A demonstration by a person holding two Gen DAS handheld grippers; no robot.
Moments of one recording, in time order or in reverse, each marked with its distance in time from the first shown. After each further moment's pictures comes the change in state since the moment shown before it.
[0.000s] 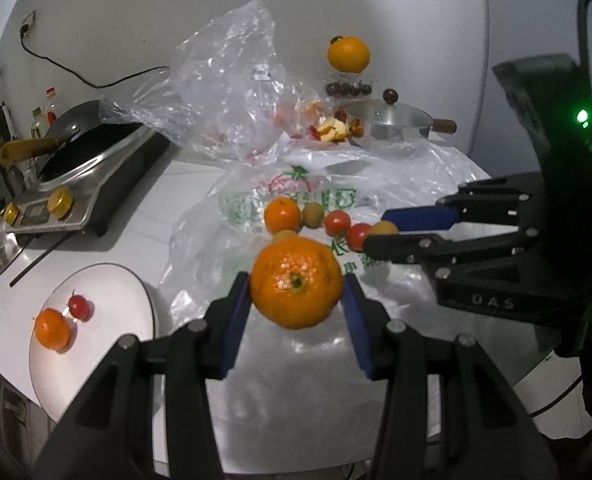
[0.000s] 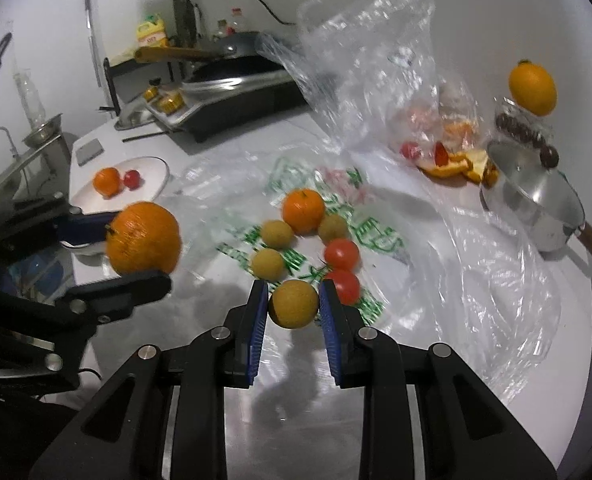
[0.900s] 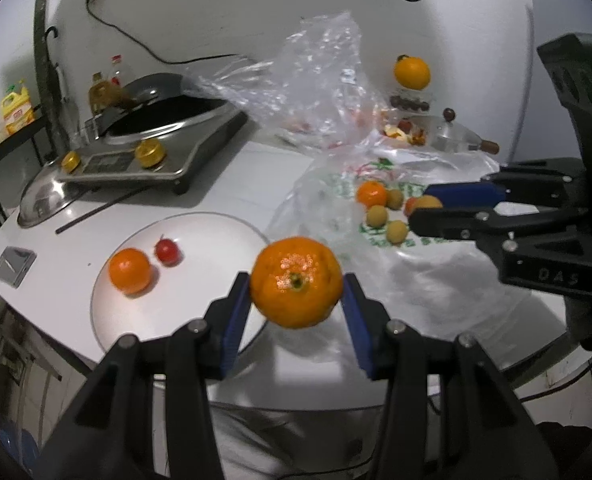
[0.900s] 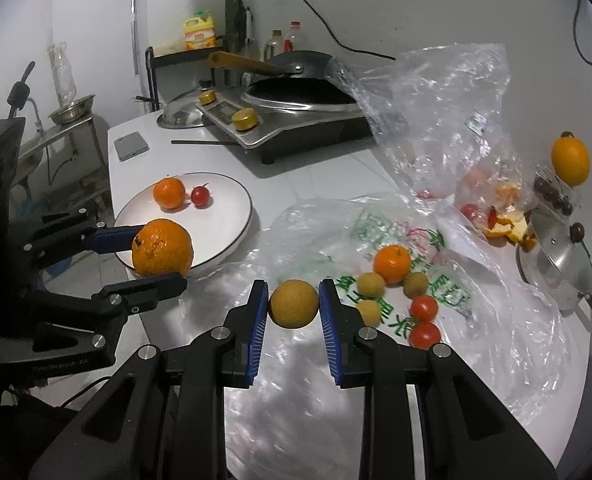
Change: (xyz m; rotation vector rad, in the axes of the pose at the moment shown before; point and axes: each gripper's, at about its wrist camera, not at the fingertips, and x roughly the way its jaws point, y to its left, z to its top) left arm -0.044 0.083 -0.048 -0.138 -0.029 0.096; right arm -0.011 0.089 0.032 -0.130 -0.032 0.029
